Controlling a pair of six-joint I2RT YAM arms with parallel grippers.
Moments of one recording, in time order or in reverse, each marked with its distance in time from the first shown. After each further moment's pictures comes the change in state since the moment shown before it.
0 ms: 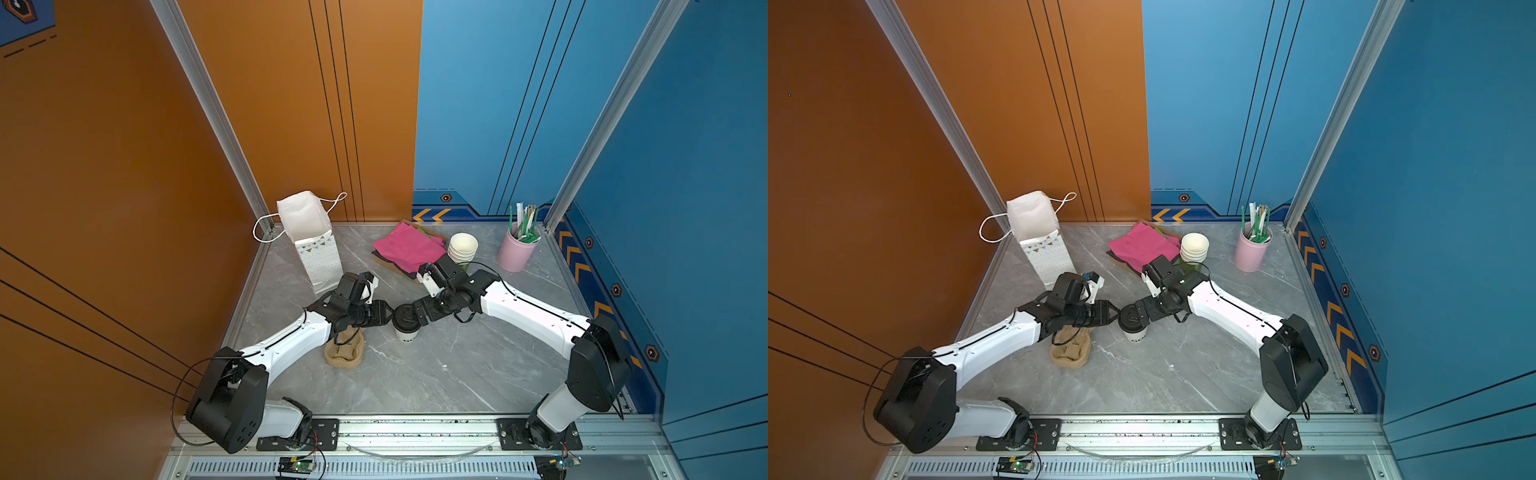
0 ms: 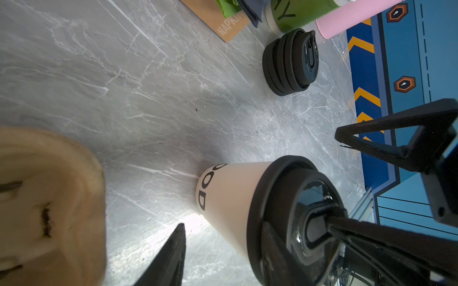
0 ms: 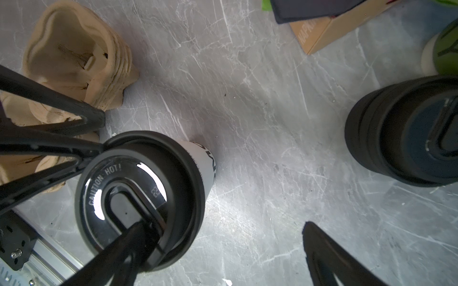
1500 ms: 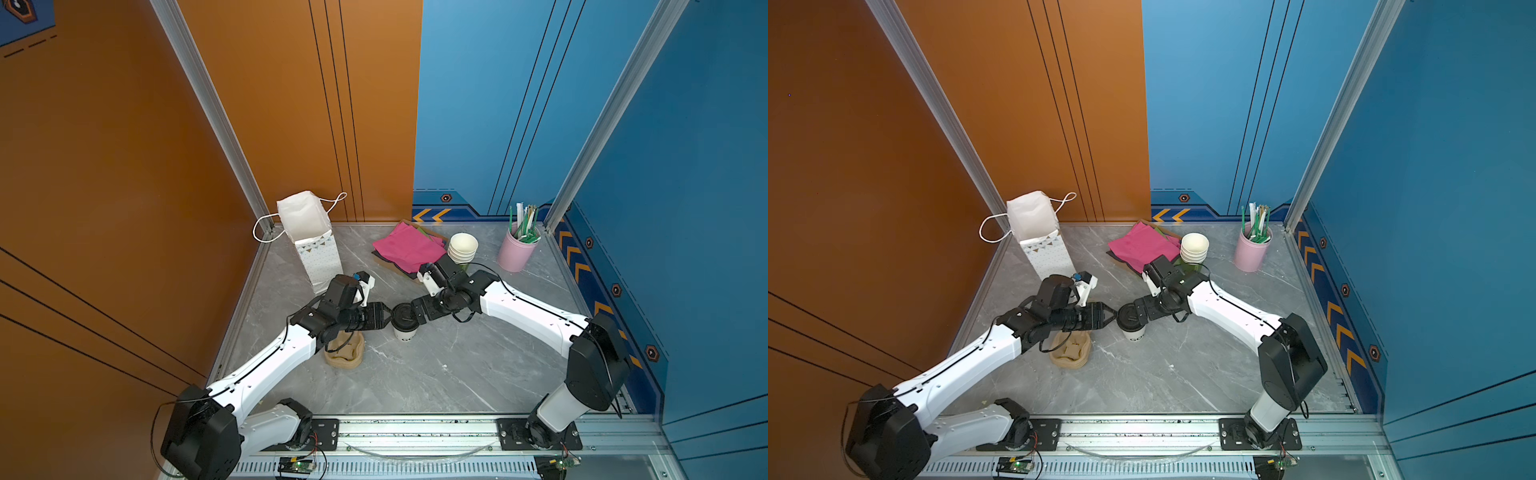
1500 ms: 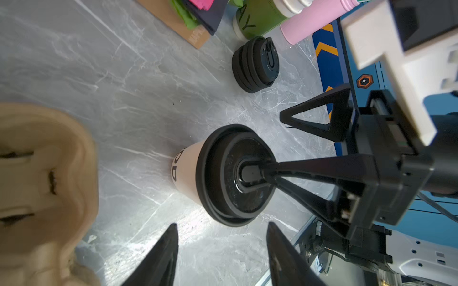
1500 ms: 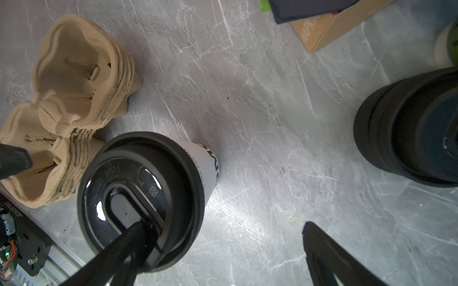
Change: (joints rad) left arm -0.027 -0.212 -0.022 -0.117 0.015 -0.032; right arm -0.005 0.007 -0.008 0.026 -0.021 0.047
